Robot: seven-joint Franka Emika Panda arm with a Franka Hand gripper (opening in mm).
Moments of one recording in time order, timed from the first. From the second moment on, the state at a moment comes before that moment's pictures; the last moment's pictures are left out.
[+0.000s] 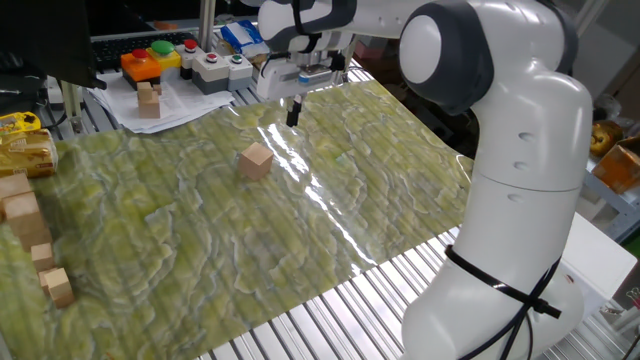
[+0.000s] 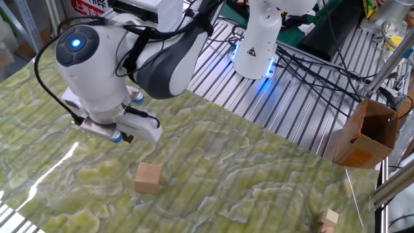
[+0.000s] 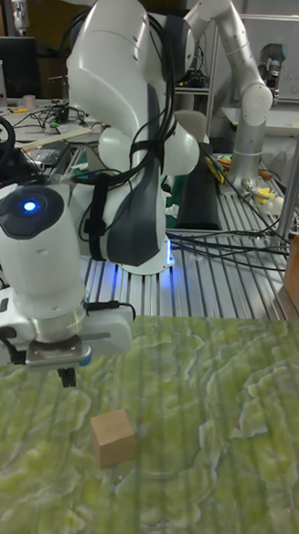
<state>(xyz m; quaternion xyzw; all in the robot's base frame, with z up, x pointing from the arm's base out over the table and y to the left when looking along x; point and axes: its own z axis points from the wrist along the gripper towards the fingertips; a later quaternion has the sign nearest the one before) 0.611 -0.105 0.193 0.08 -0.99 -0.02 0.09</state>
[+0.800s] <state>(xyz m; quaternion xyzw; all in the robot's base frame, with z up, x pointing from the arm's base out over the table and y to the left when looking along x) 0.611 -0.105 0.193 0.05 -0.99 -0.01 0.10</state>
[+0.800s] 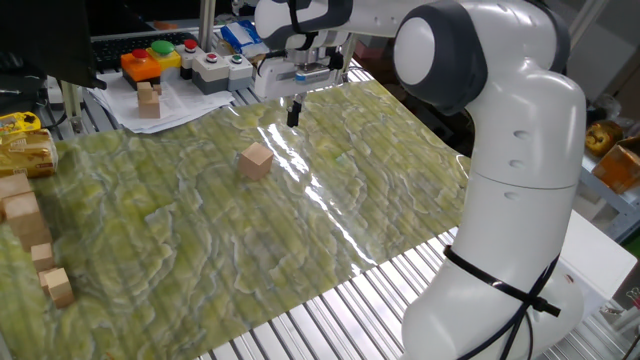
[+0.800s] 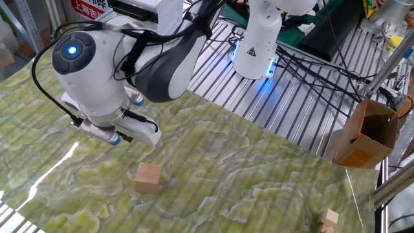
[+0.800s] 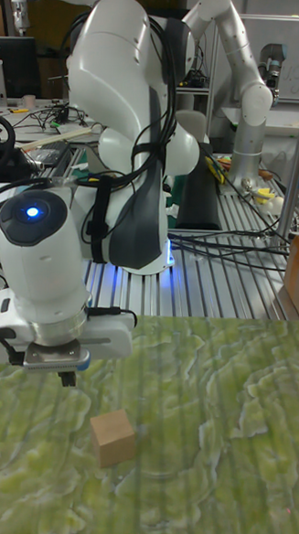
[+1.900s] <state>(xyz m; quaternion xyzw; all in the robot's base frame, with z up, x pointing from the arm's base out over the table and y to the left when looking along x) 0.656 -0.113 0.155 0.09 -0.99 -0.01 0.10</state>
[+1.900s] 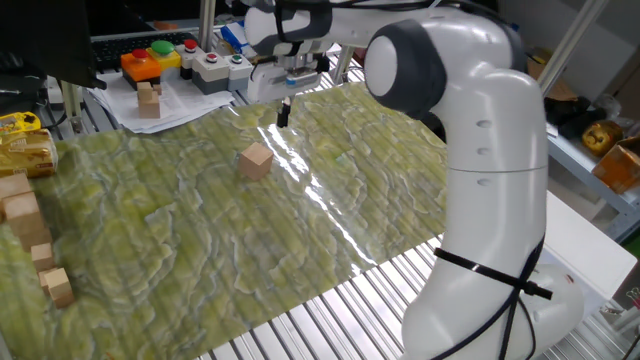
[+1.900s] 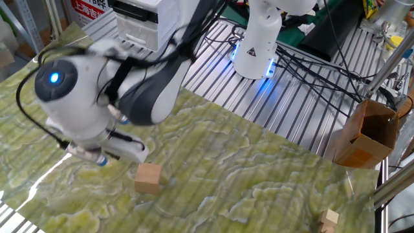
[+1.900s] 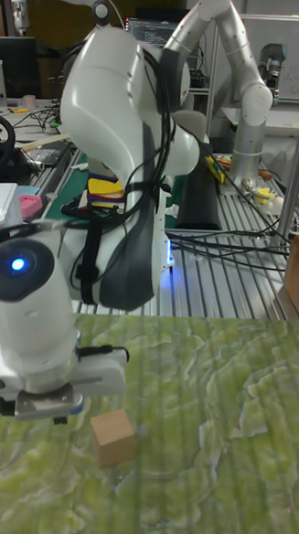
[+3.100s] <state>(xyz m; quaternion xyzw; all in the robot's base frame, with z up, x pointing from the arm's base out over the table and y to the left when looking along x) 0.649 -0.106 0.089 0.10 -0.99 -0.07 0.09</state>
